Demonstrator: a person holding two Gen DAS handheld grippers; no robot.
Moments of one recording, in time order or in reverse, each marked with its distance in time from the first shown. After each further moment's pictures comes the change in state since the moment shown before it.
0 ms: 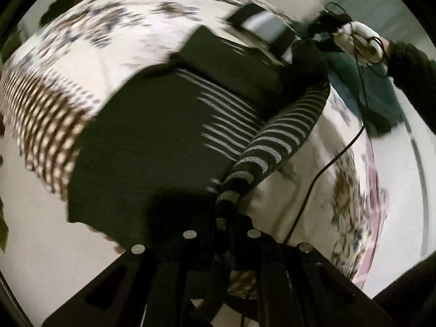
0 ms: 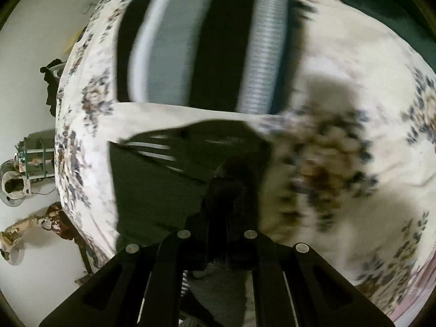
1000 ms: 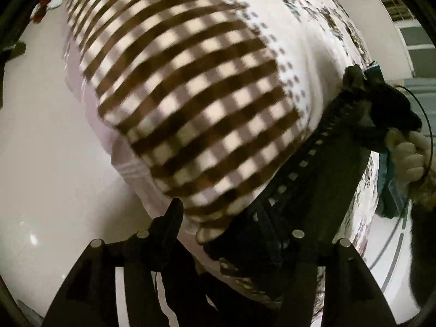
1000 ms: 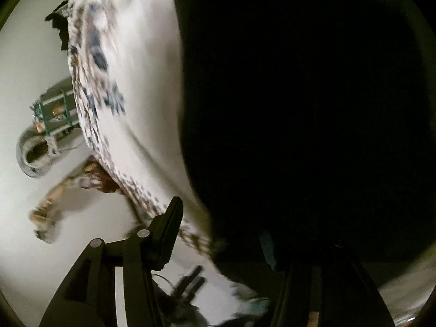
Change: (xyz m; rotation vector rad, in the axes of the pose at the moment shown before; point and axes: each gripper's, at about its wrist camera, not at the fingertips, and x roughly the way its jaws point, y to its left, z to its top) left arm 0.031 0.271 0.025 -0.445 0.143 -0.034; right arm 0.274 0.244 -0.185 0.084 0.408 0.313
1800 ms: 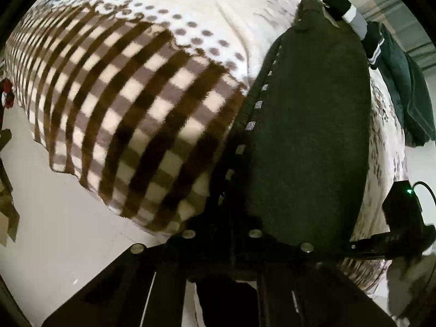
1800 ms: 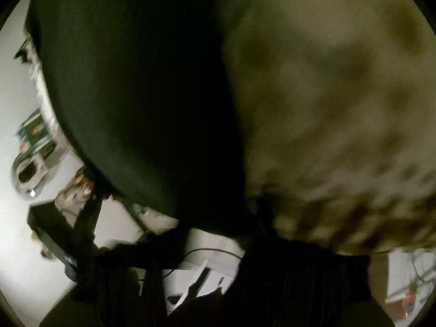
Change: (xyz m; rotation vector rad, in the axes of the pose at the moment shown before) left arm 0.043 -0.070 -0.030 0.380 0.021 0.157; right arm 0.007 -0.219 -0.240 0.198 -0.040 -0.022
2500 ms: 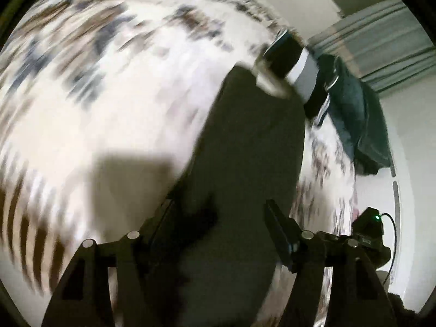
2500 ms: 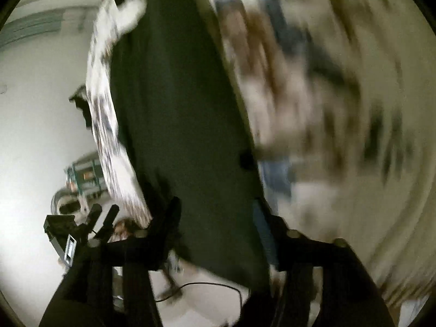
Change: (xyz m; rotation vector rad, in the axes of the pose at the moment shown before) left arm -0.031 -0.082 0.213 0.077 -0.137 -0.301; right arm -0.238 -0.008 0.103 -0.042 -0.411 0.213
